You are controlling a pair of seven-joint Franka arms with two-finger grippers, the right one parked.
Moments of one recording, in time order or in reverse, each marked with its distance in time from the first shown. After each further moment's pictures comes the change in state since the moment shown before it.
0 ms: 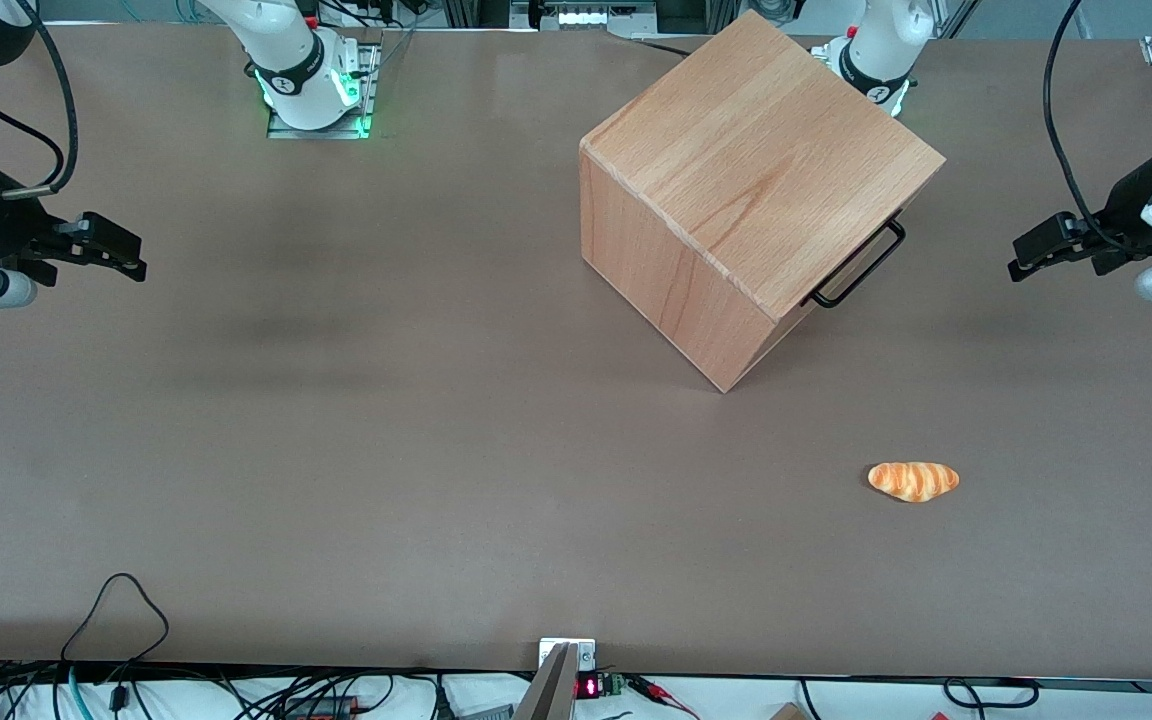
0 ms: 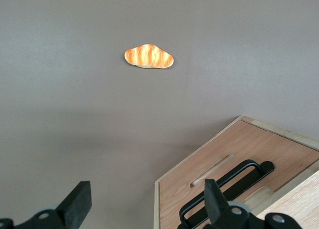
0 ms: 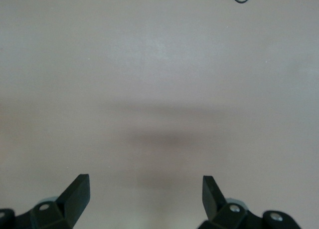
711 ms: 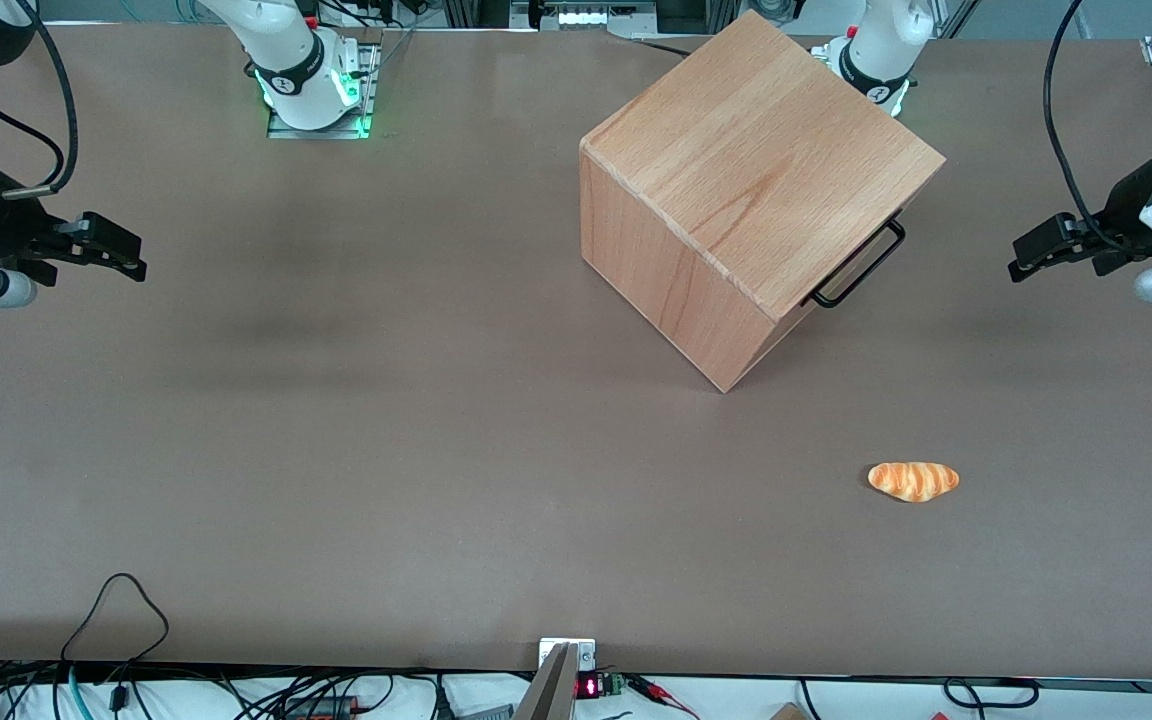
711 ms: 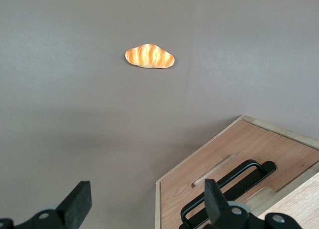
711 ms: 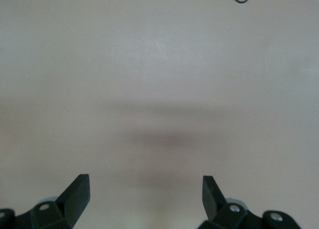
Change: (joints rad) arm 0.000 0.002 0.000 0.000 0.004 -0.001 0.003
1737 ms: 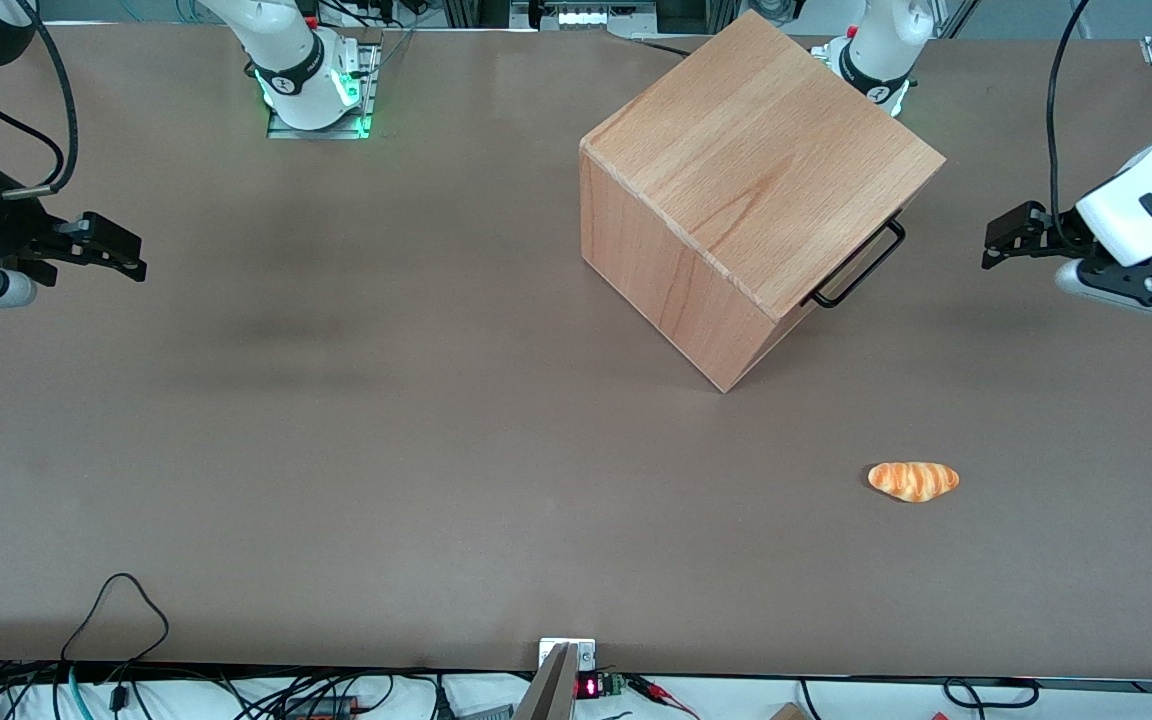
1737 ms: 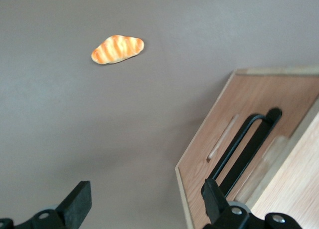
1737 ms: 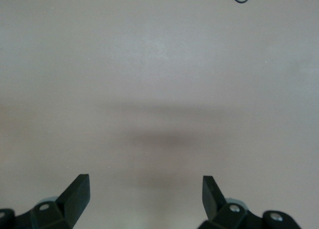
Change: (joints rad) arm -0.001 0.029 -0.022 -0.015 0.000 -0.035 0.410
